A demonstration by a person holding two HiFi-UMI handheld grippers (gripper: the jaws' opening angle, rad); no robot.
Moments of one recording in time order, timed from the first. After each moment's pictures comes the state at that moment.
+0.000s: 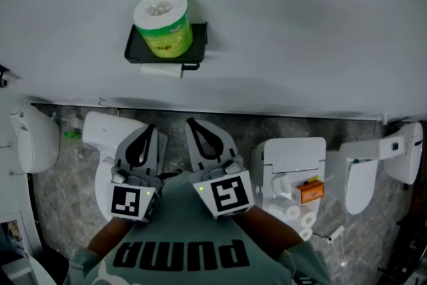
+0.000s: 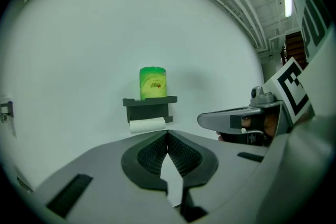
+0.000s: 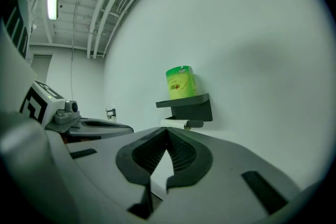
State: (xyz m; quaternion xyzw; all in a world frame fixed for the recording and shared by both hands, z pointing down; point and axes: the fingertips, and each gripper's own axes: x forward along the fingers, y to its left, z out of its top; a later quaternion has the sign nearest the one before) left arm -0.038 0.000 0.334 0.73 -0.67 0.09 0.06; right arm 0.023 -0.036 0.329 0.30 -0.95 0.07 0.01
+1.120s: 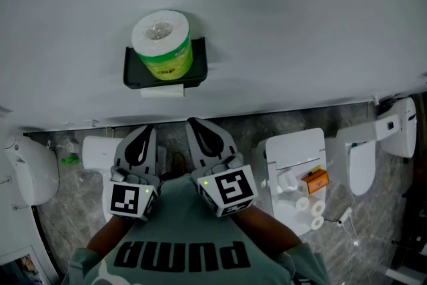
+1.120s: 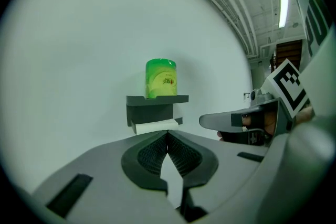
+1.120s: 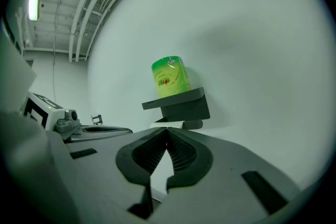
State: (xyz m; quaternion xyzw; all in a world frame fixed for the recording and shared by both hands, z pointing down) left arm -0.080 -0.042 0.340 0.78 -0.61 0.10 0.06; right arm -0.008 -0.073 0.336 0.36 -0.92 0.13 0.01
